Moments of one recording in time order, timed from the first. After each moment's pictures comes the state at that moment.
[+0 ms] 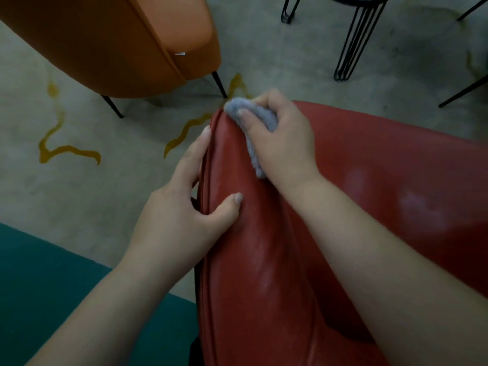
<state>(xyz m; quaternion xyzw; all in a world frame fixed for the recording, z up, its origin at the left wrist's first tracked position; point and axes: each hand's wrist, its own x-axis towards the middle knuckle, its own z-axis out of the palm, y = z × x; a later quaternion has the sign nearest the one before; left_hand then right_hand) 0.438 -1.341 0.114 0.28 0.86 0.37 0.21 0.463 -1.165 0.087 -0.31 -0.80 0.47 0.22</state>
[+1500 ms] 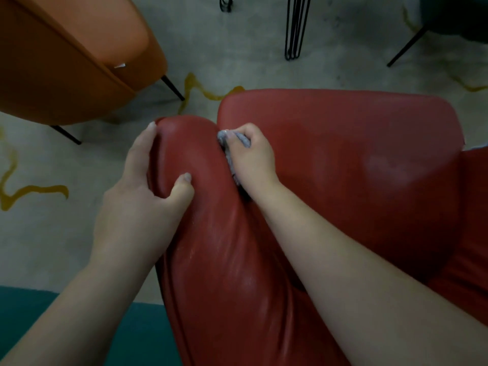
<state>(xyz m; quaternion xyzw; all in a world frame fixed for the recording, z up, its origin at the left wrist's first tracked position) 0.423 -1.313 0.112 0.25 0.90 0.30 0.17 0.486 -1.161 0.038 -0.48 -0.62 0.59 0.19</state>
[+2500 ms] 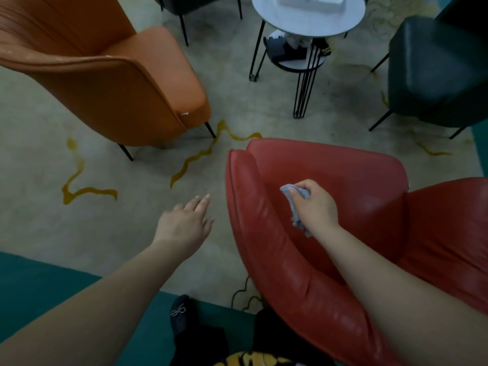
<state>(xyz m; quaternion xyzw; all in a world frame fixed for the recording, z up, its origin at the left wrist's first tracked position) 0.432 -1.436 0.190 0.44 0.88 -0.07 0.16 0.619 -1.230 0.206 -0.52 -0.74 0.41 0.07</state>
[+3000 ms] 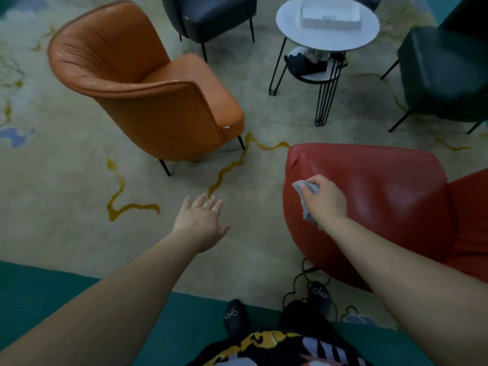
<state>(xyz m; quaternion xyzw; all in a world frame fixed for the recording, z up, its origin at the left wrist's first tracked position) 0.296 -1.574 0.233 0.51 0.82 -0.17 0.18 0.491 -1.373 0.221 -0.54 -0.77 0.32 0.10</state>
